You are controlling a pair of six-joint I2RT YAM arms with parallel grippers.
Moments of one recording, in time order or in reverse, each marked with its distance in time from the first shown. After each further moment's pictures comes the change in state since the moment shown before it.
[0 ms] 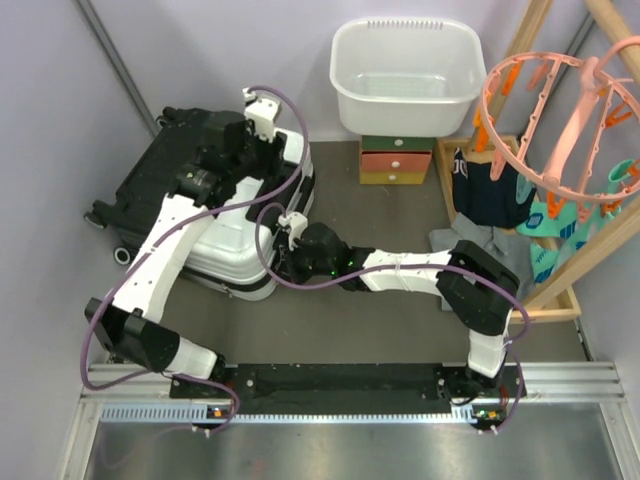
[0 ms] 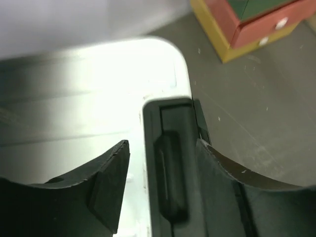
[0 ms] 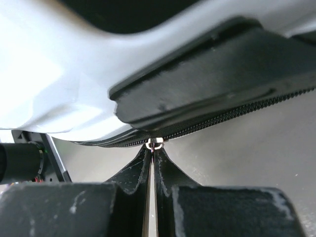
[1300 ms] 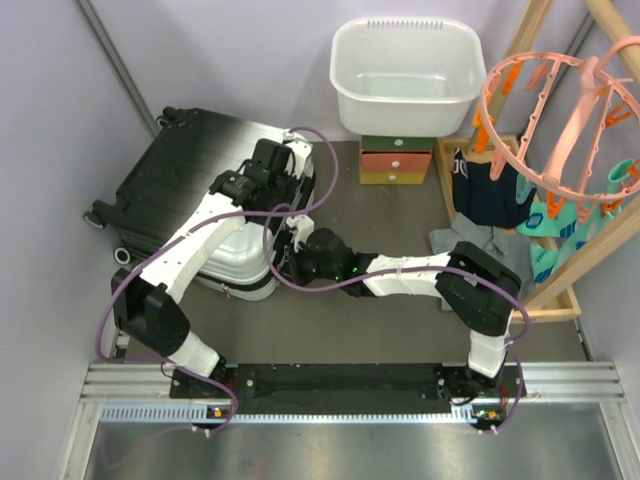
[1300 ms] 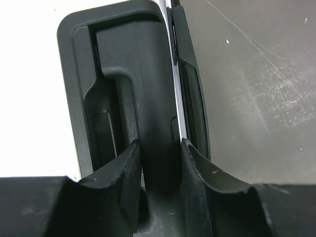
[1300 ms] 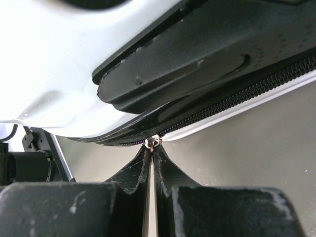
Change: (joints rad) left arm -0.142 0.122 -0.114 -0.169 -0.163 -0.028; right arm -0.007 -0.012 -0.084 0.123 0.026 0.077
